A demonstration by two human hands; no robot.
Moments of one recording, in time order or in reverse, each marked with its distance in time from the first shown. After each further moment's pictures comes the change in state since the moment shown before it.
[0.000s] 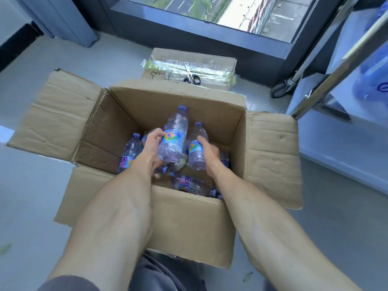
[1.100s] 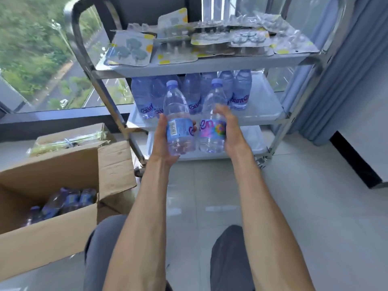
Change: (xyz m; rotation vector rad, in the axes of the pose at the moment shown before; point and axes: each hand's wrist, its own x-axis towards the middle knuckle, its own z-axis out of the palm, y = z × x) left_hand -0.293 -0.293 0.400 0.264 -0.905 0.187; right_hand -0.361 -0.080 -0.519 0.442 0.025 -0.734
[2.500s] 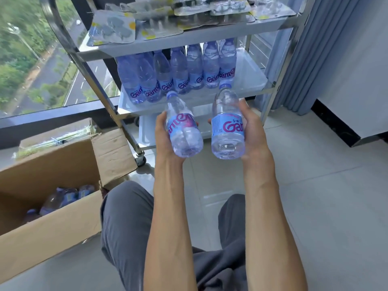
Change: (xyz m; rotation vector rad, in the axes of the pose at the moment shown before) left_hand -0.074 -0.033 0.006 -0.230 0.075 -0.122; right_hand -0.127 0.026 -0.012 0.363 0.033 0.098
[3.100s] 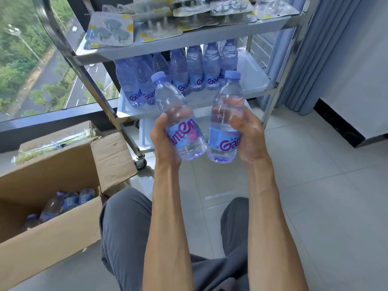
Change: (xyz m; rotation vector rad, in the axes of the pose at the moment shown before) left_hand 0.007 0.004 -0.002 0.247 -0.058 0.398; right_hand 0.020 0.010 -0.018 -0.261 -0.151 -0.509
